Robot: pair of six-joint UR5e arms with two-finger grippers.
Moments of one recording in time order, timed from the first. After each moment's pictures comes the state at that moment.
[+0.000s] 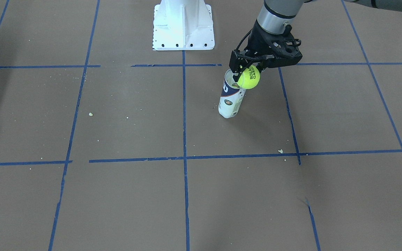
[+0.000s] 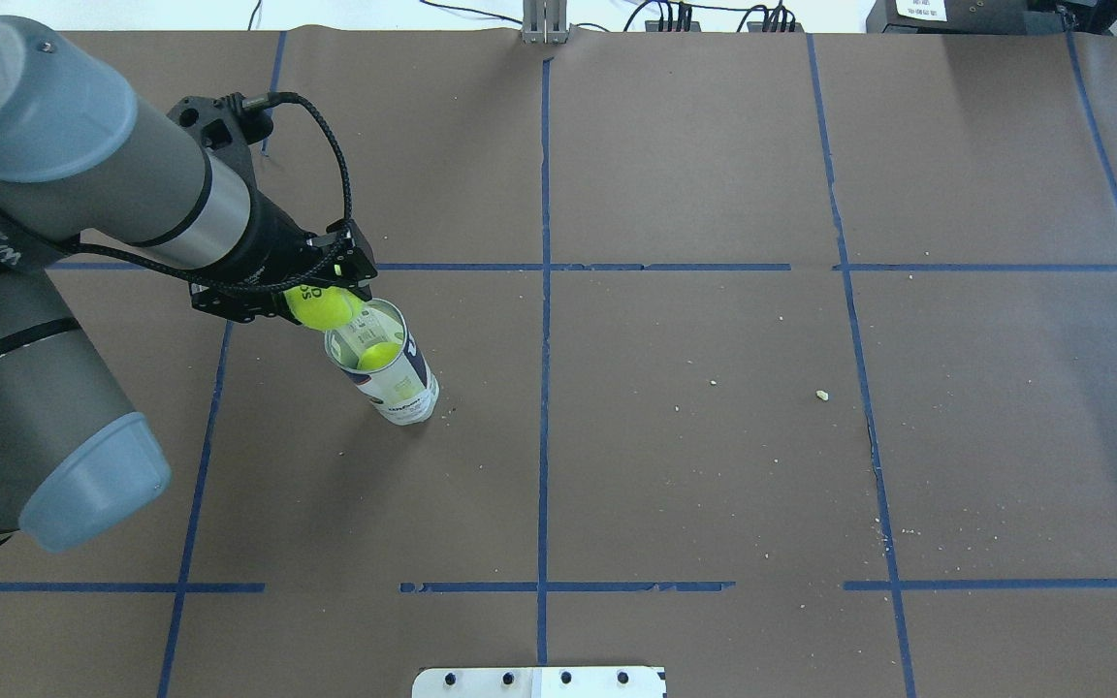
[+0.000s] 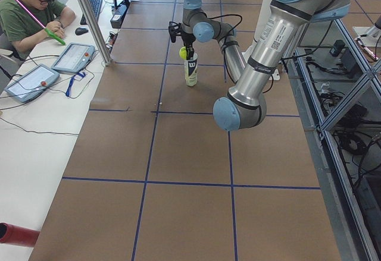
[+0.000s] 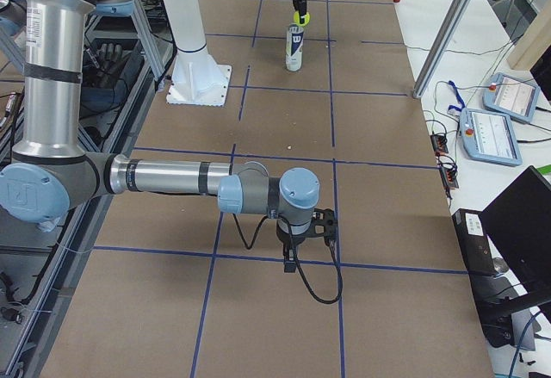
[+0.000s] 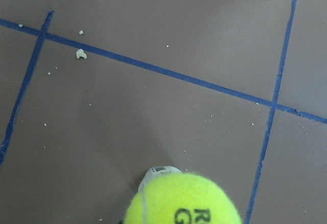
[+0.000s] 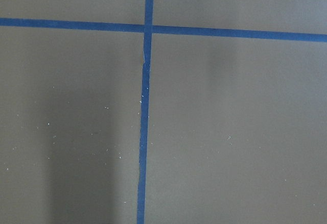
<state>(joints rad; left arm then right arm) -0.71 -2.11 -2.07 -1.42 -2.01 -1.42 1.54 -1.71 1.70 -1.58 2.29 -0.01</state>
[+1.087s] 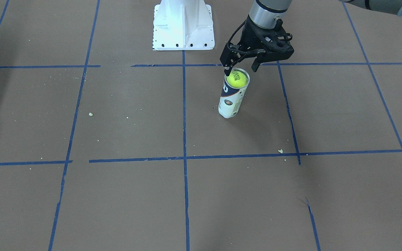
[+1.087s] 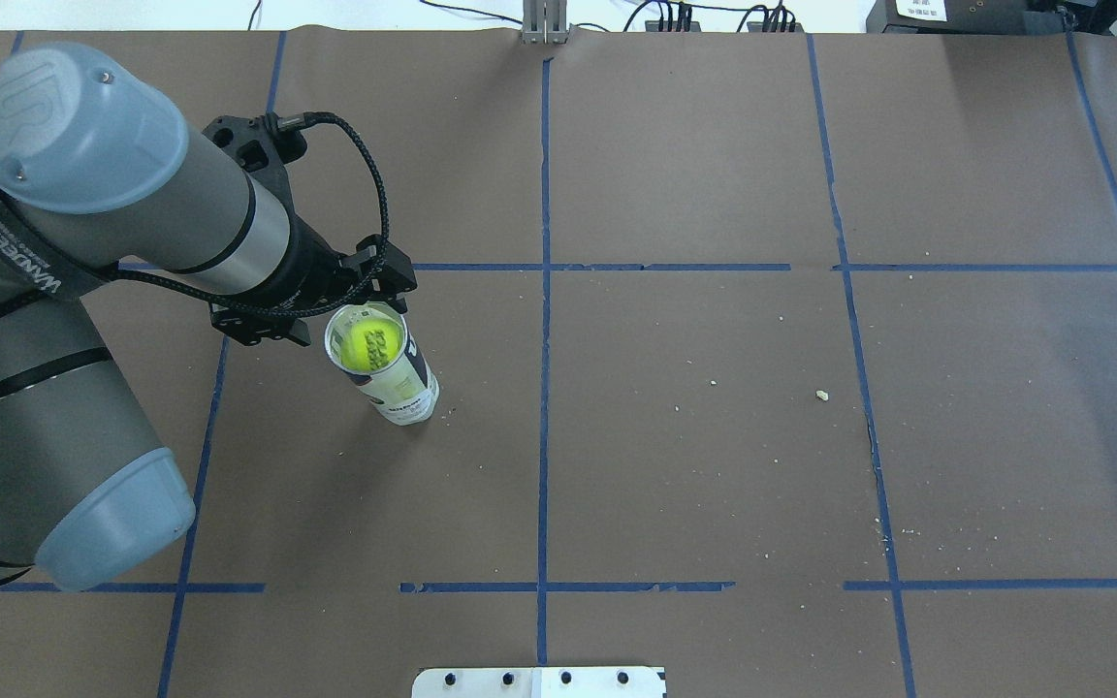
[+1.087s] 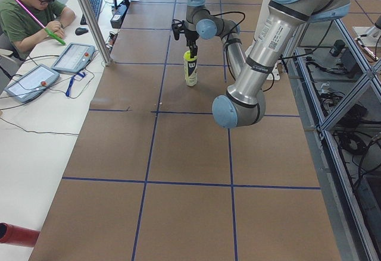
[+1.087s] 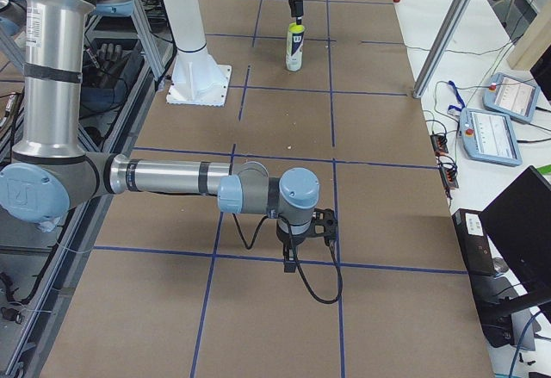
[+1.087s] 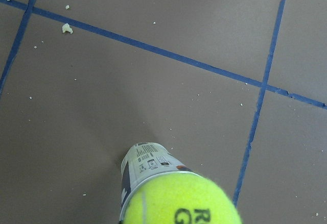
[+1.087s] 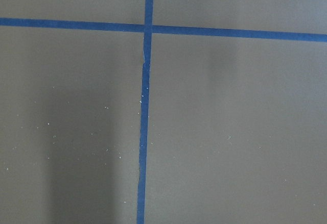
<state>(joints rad) -0.68 -2.12 -2.08 -1.40 -1.99 -1.43 1.54 -1.71 1.70 -1.58 2.29 -0.01</state>
